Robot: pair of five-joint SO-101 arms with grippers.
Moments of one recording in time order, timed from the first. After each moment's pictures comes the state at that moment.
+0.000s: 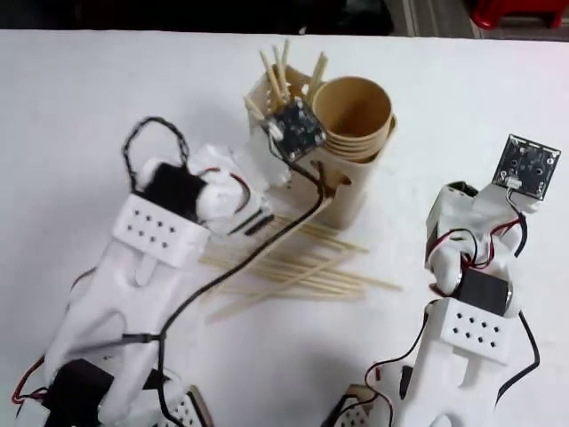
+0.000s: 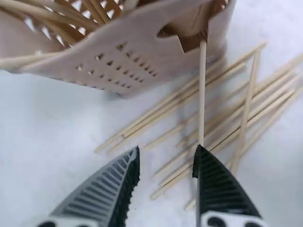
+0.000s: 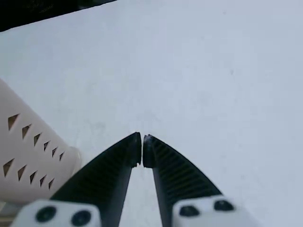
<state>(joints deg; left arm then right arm) 21.1 -20.4 12.7 79.4 -28.6 17.3 -53.1 54.2 41.3 -0.4</state>
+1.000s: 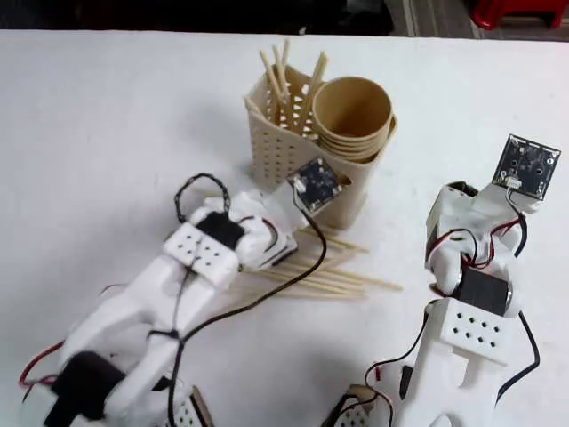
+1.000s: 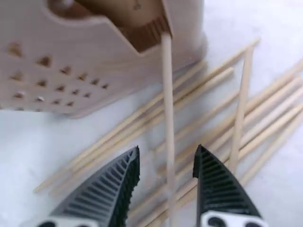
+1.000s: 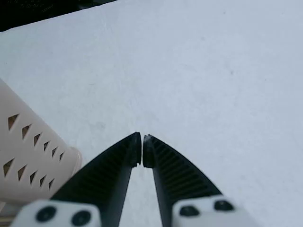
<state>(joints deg) 27.1 -16.7 42.5 44.8 -24.3 17.3 -53.1 54.2 41.3 -0.4</state>
